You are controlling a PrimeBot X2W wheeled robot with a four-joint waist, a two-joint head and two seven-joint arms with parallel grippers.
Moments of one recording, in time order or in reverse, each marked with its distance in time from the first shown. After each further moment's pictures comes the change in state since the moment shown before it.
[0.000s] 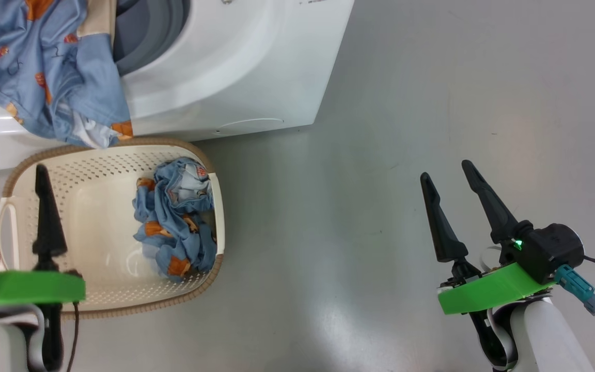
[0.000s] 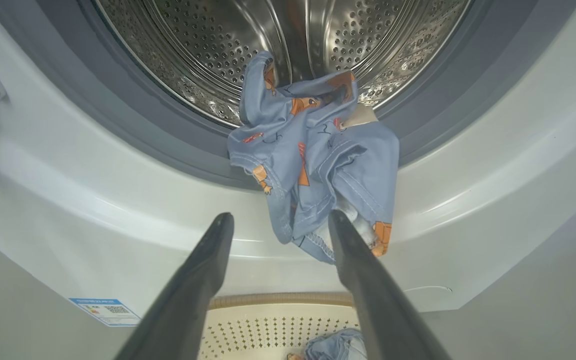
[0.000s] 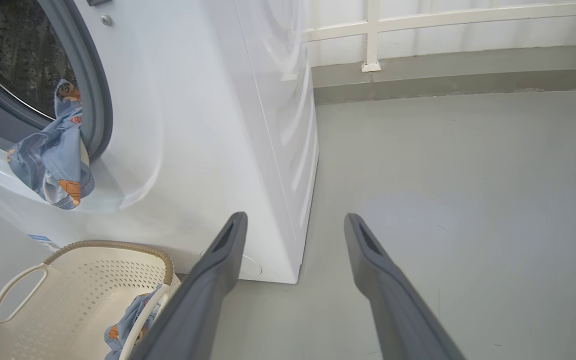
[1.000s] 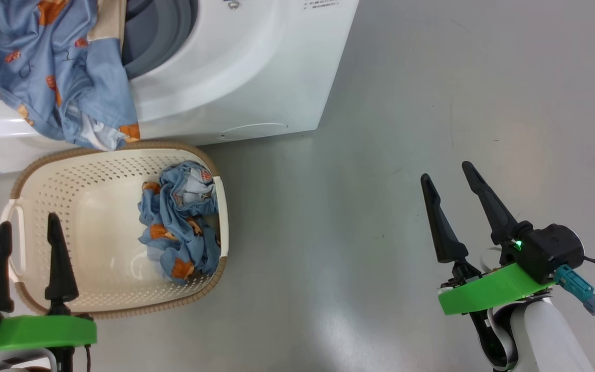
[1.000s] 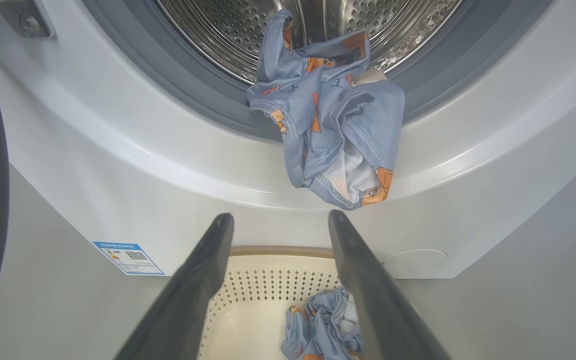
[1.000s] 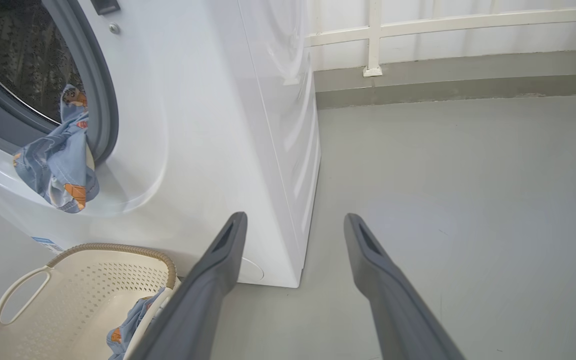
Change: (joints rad) left arm 0.166 -0.056 0.034 -0.072 0.000 0.010 0.000; right arm 0.000 -0.001 -0.001 0.007 -0.002 0.000 0.000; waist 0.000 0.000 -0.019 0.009
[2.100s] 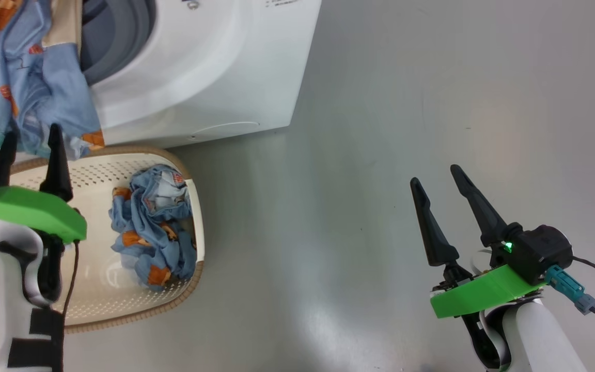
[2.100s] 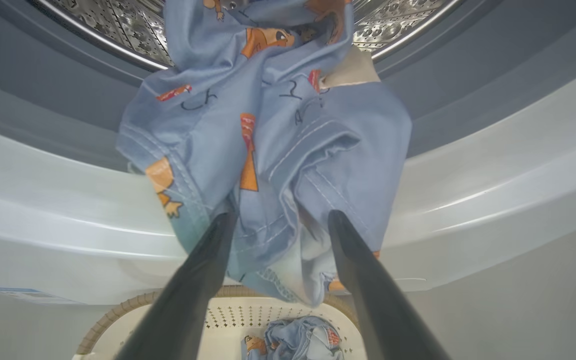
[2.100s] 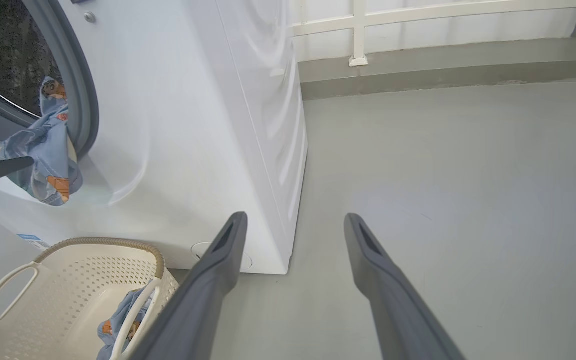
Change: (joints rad) left arm -0.425 0.070 -0.072 0.334 -0.056 -0.012 0.225; right arm -0.003 0.000 0.032 0.013 0.019 0.000 0.000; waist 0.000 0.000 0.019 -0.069
